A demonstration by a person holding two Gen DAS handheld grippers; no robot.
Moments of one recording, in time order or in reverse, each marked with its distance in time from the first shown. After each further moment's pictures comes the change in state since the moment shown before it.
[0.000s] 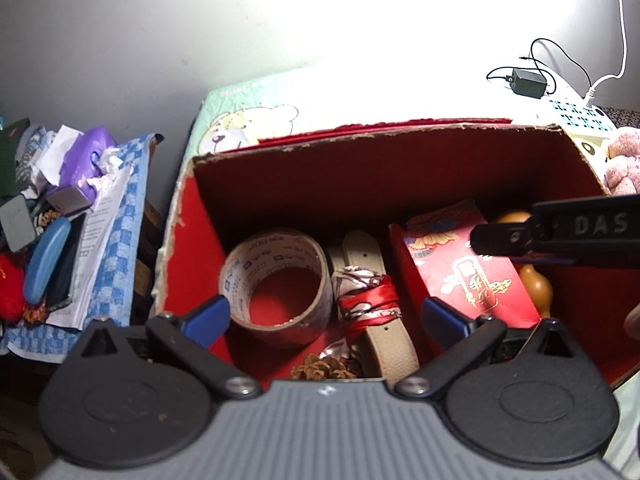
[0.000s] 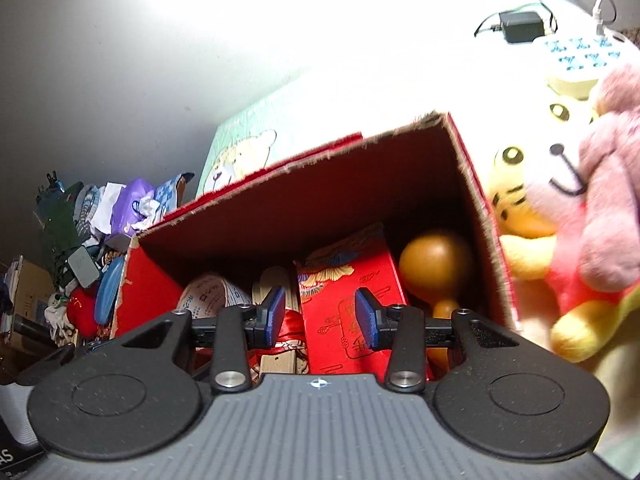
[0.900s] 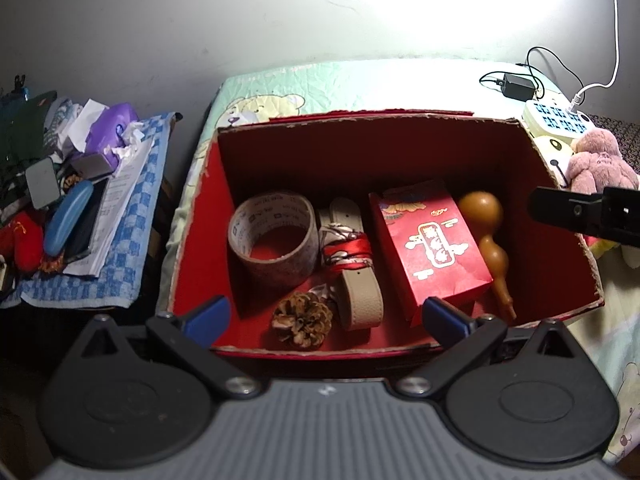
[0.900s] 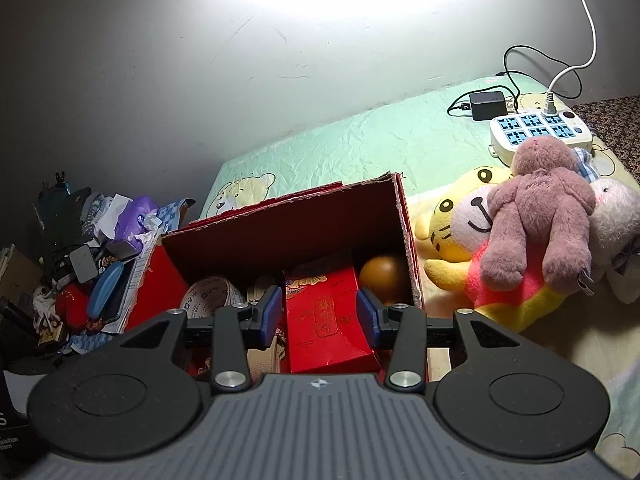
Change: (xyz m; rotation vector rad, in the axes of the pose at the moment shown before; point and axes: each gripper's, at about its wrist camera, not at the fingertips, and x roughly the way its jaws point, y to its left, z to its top) left arm -0.060 -0.017 -0.029 -0.077 0.034 0.012; right arm -0.079 0.004 -0.032 -0.111 -0.159 -0.066
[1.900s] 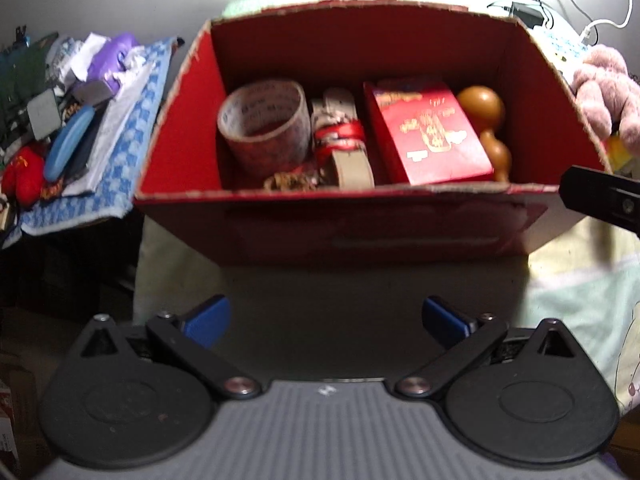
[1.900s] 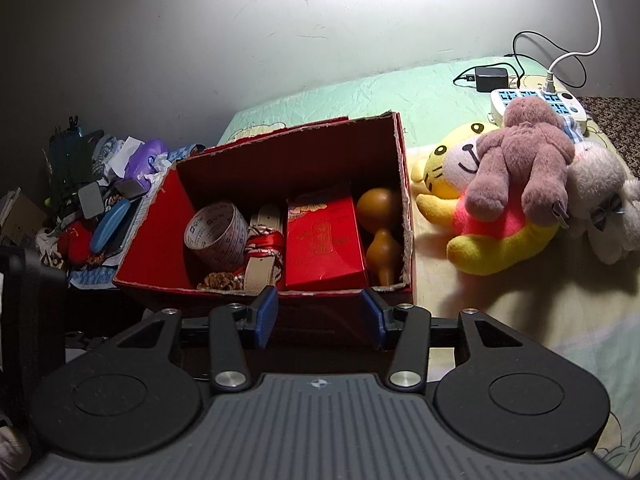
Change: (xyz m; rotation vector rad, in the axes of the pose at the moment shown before) left arm 0.012 -0.019 -0.054 -0.017 0.207 0.030; right arm -0.031 0.001 -0.047 -0.081 0.099 -0.004
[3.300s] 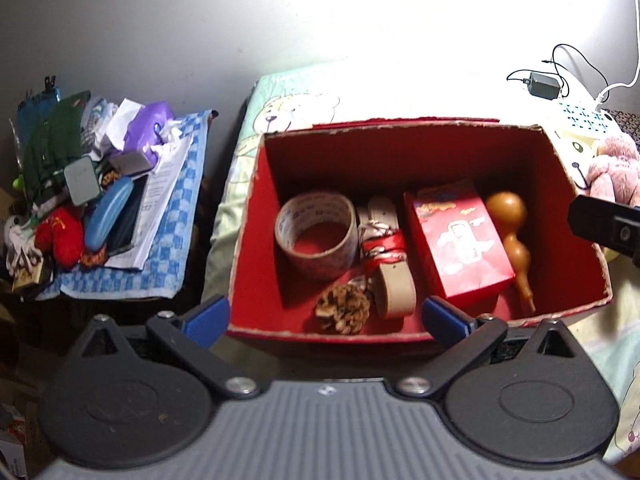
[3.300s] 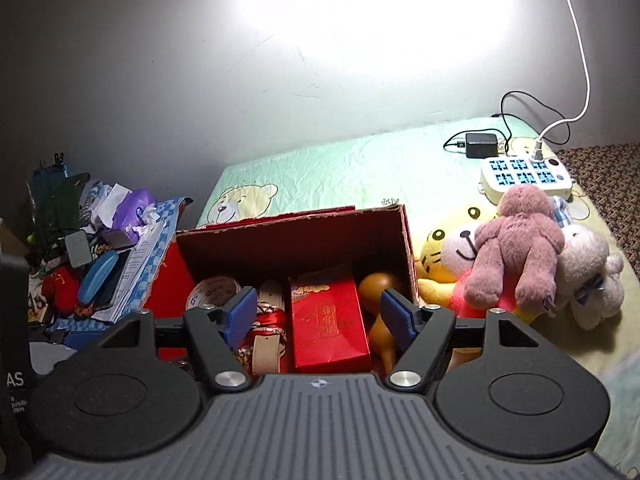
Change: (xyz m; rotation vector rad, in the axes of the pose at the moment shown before) left arm -0.047 0.030 0.059 0.007 -0.178 0.063; right arm -0.015 0.033 0.054 -0.007 -0.145 -0.097
